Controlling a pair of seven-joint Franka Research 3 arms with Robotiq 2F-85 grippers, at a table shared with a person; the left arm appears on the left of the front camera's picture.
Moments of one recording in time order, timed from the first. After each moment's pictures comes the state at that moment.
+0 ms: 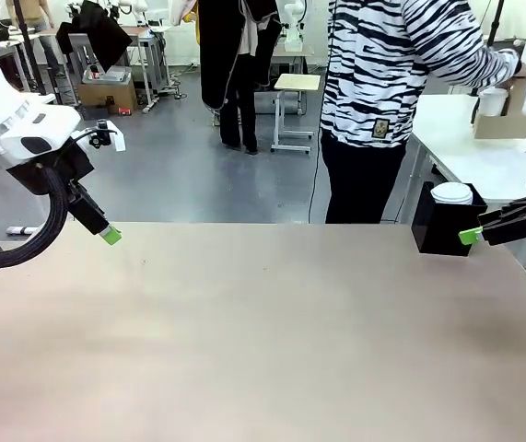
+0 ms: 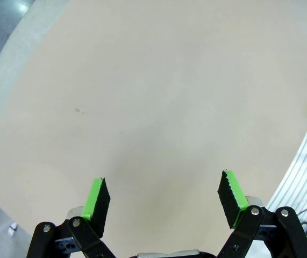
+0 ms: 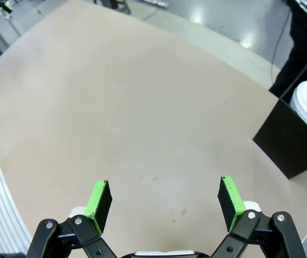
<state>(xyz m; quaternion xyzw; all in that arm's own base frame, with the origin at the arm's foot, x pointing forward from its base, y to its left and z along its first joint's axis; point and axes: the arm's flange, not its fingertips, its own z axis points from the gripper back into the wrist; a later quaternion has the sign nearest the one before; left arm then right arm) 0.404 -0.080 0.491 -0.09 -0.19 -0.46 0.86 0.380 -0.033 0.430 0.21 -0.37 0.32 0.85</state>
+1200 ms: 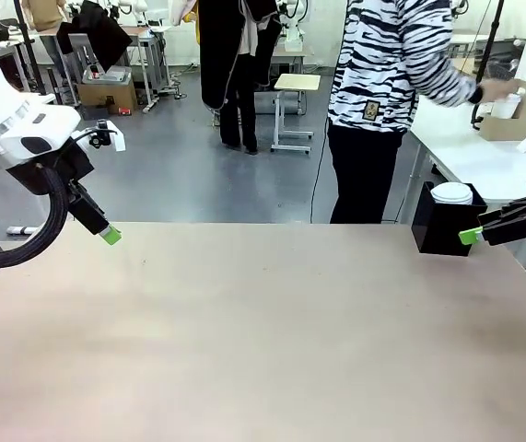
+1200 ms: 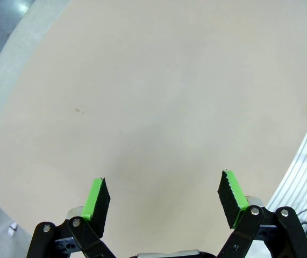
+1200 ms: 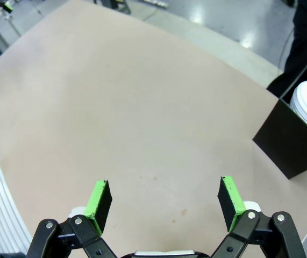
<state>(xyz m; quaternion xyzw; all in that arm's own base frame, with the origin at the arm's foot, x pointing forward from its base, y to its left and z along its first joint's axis) 0.404 -0.080 0.491 -0.09 -0.19 -0.46 0.86 0.380 -0.033 0.430 0.21 -0.37 0.32 0.85</state>
